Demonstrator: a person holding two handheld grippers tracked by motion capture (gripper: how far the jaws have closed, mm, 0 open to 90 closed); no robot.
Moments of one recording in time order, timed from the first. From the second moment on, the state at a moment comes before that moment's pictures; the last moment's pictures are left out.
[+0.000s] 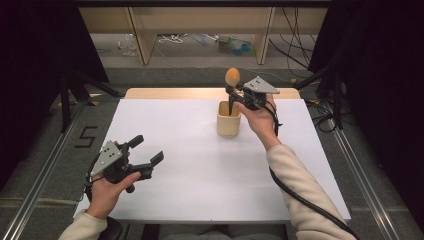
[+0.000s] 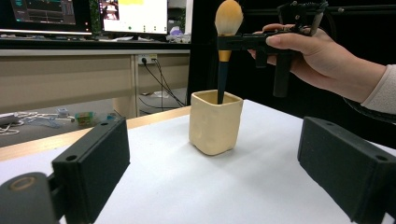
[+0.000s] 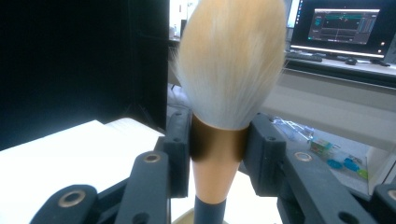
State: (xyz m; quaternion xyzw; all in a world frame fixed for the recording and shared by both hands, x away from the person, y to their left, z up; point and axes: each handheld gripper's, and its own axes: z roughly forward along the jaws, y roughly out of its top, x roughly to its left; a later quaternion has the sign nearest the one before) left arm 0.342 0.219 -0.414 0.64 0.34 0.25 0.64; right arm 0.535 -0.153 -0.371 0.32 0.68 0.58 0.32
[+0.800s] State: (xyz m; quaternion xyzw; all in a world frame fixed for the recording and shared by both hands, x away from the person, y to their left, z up) left arm 0.343 0.219 -0.414 0.64 0.34 0.25 0.64; right arm 0.538 -0.151 -0.378 0.32 0.69 0.57 0.32
